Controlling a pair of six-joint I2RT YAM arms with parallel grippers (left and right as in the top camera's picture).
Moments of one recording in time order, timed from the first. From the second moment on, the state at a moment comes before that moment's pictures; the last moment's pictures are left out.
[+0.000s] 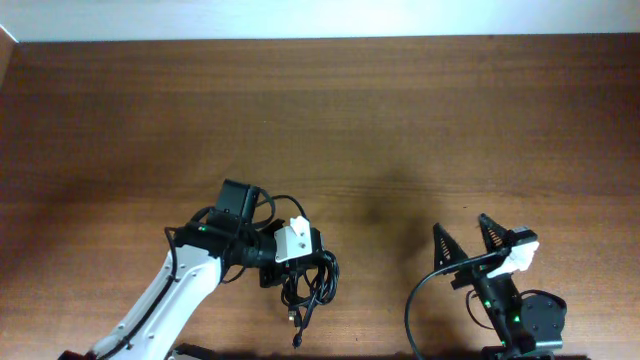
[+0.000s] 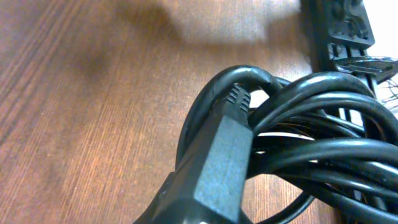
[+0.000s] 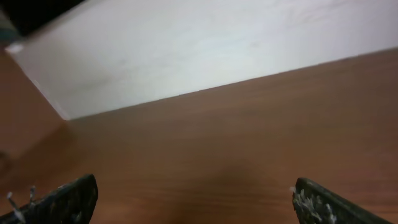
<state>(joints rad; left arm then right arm) -0.29 1.30 0.69 -0.66 0.80 1.00 0.03 0.01 0.01 -0.04 -0.32 0.39</state>
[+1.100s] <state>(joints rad) -0.30 1.30 0.69 -0.13 0.98 0.70 0.03 1.29 0.53 0.11 -1.52 0.34</state>
